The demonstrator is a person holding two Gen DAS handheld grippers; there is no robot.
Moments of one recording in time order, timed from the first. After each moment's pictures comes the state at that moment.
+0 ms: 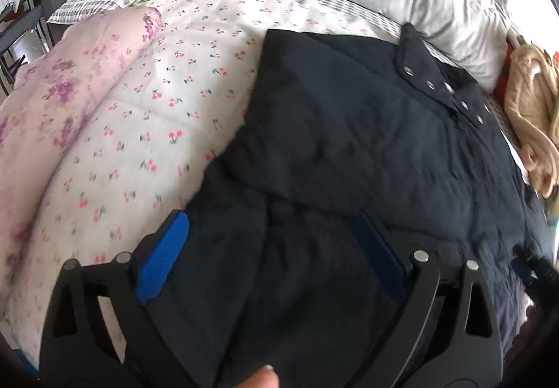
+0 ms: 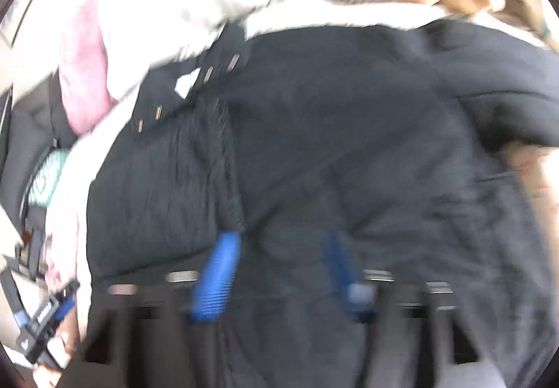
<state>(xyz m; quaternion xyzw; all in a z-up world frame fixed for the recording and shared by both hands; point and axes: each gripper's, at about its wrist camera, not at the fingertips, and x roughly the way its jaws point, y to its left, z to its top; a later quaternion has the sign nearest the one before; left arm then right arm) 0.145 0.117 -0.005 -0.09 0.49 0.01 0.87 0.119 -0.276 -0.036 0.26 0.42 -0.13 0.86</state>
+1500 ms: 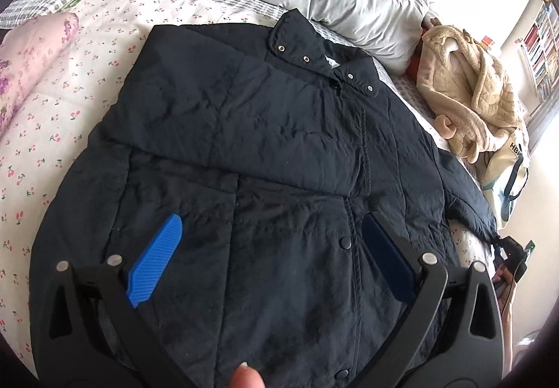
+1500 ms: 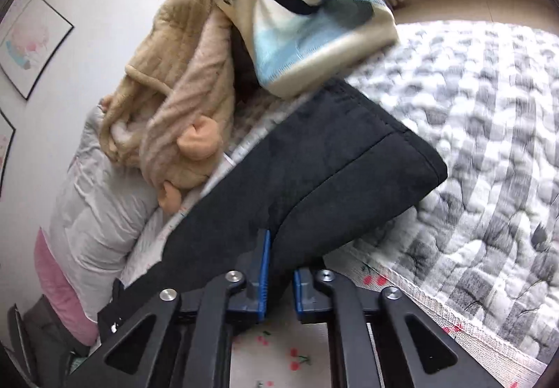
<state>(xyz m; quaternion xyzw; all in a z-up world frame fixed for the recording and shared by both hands) 0.104 0.049 0.013 -0.14 0.46 -0.14 0.87 -0.069 -0.598 -0.041 0.43 0.15 -0.31 0.83</state>
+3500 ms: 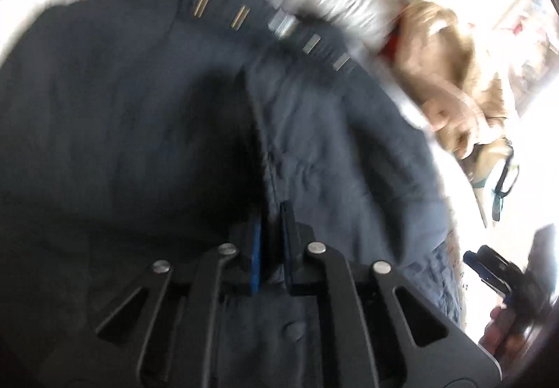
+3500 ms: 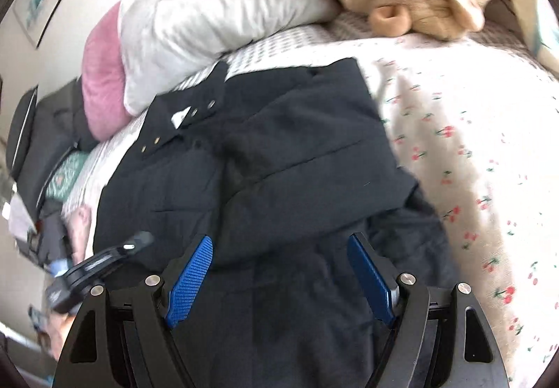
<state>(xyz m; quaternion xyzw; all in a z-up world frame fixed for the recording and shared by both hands) 0.166 -0.049 -0.029 -0.15 0.43 -0.23 0.86 0.123 -0.350 -0.031 0.24 0.40 -0.07 0.88</state>
